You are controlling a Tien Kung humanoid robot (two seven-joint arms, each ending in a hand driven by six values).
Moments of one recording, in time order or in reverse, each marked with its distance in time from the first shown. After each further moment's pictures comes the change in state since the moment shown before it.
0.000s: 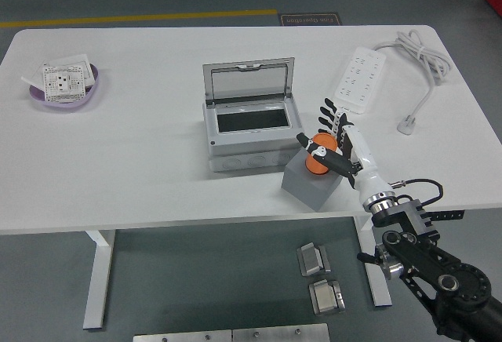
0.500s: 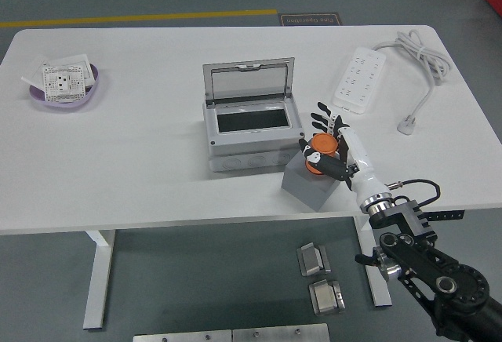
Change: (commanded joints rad) left arm -0.001 -0.001 0.000 0.000 0.003 0.000 0.000; right arm 0.002 0.003 -0.016 -0.001 0.002 0.006 -0.010
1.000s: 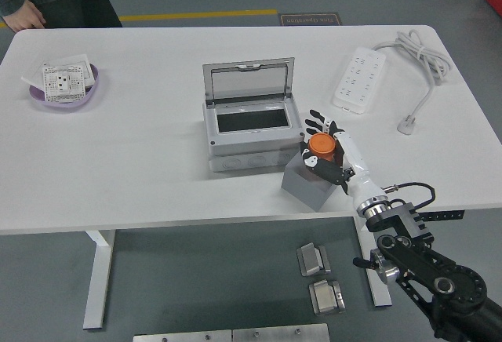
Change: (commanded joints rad) left arm -0.001 -0.002 0.000 0.000 0.001 0.000 -0.001; right arm 0.003 0.002 -0.020 -0.009 0.035 0.021 -0.004
